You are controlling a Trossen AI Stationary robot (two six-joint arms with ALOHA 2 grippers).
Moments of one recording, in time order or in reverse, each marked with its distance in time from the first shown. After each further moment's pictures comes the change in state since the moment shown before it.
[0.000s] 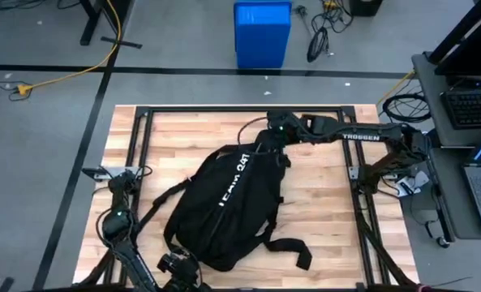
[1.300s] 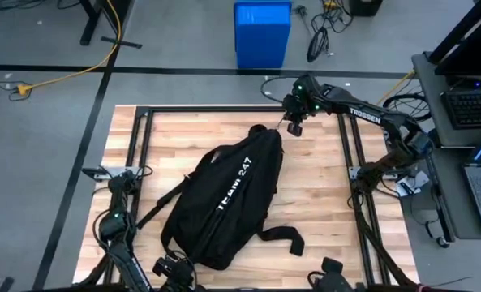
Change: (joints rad) left arm -0.045 0.000 -0.001 -0.003 0.056 -0.070; right arm -0.502 0.021 -0.001 -0.120 -0.291 0.093
